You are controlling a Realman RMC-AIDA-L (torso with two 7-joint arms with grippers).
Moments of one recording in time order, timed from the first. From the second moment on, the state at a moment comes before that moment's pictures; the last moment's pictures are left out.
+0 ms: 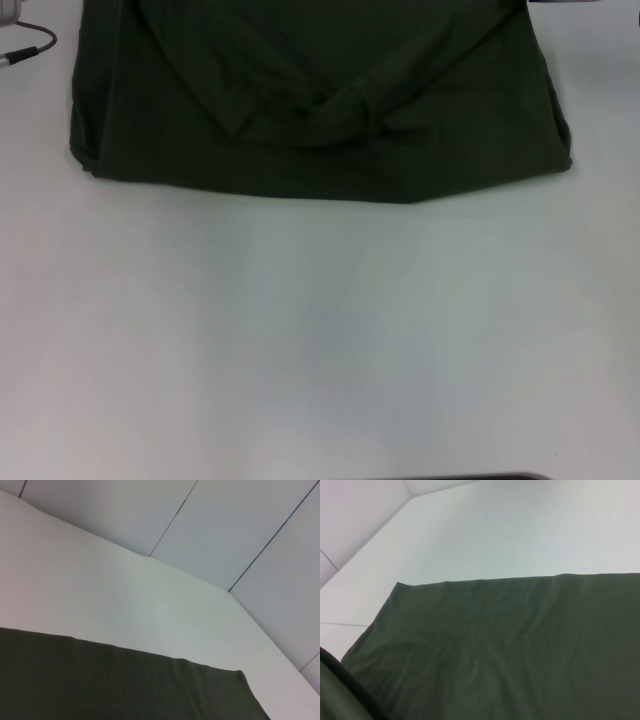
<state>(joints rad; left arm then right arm) -0.82 -2.02 -2.65 -0.55 -1.01 1.02 -2.06 0.86 1.94 -0.48 -0.53 -2.40 -1.09 2.07</state>
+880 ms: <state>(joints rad) -0.81 -2.07 -2.62 -0.56 -1.01 0.94 -2.03 0.85 1.96 -0.50 -0.53 -2.40 -1.06 2.07</state>
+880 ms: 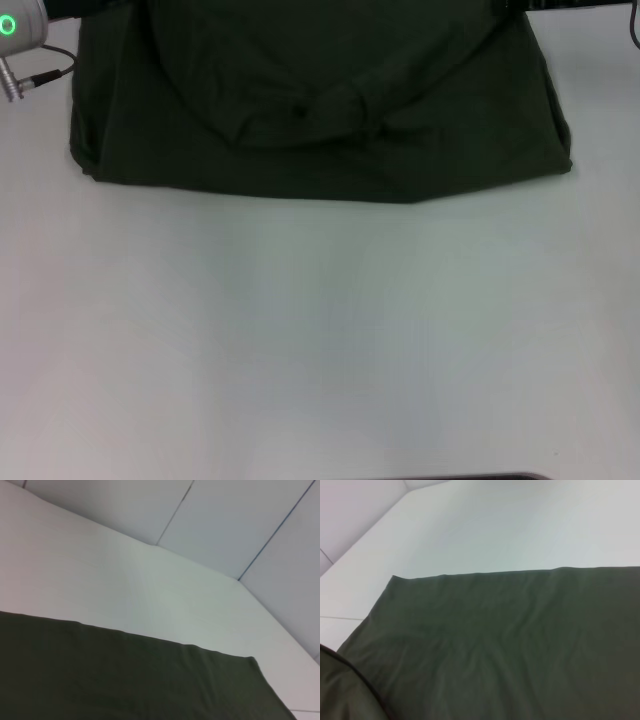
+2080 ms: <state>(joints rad) -0.61 -2.08 -2.55 -0.65 -1.16 1.15 -1.94 0.60 1.96 -0.50 -0.67 -2.26 -1.32 1.99</state>
